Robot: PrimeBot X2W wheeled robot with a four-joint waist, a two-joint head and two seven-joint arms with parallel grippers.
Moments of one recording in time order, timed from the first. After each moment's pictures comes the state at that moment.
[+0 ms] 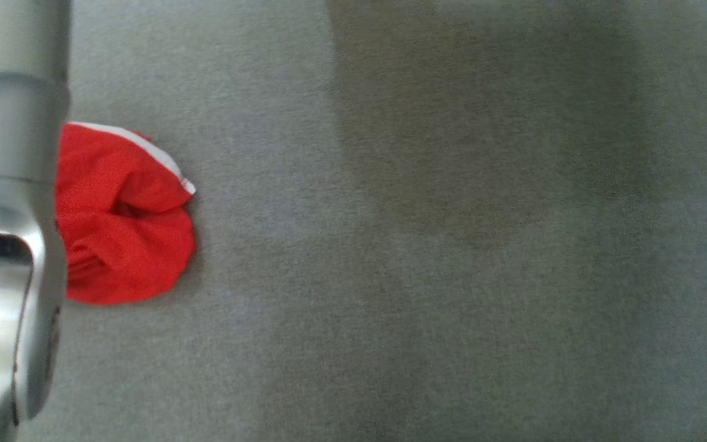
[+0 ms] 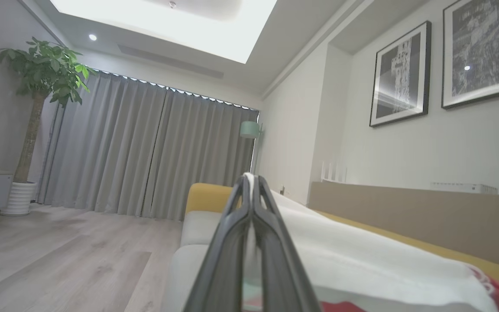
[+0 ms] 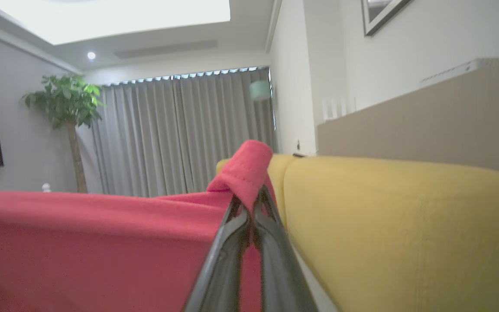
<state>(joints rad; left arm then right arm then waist) -1.45 0.15 -0.27 0.75 -0.54 0.00 -0.21 -1.30 -0.20 -0.09 0.79 0.17 0.13 -0.19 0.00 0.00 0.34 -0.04</state>
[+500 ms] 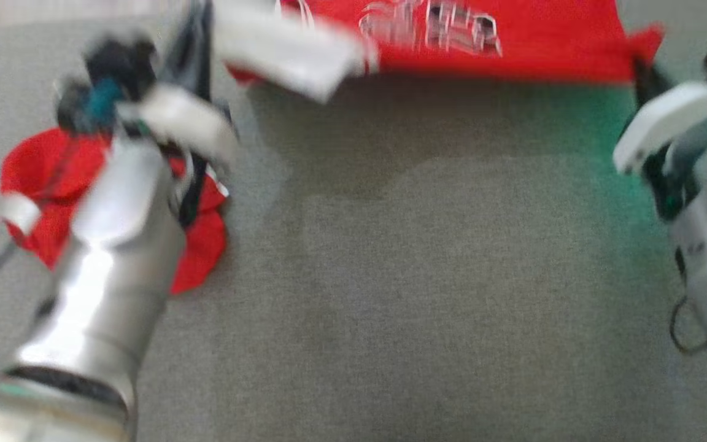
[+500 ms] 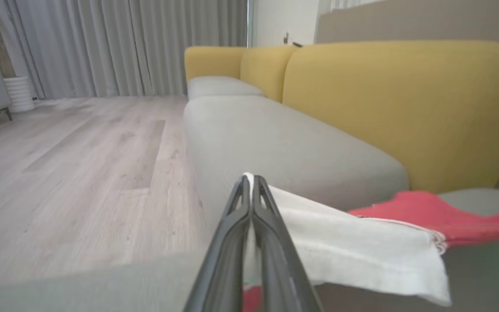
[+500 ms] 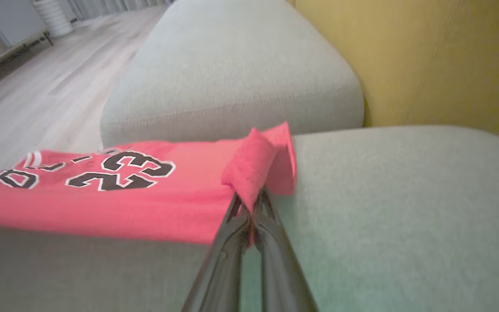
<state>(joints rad) -0.97 0.11 -0.46 0.95 -0.44 -0.11 -0.25 -0.94 -0.26 0.21 1.15 0.37 0.13 -0.06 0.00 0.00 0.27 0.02</state>
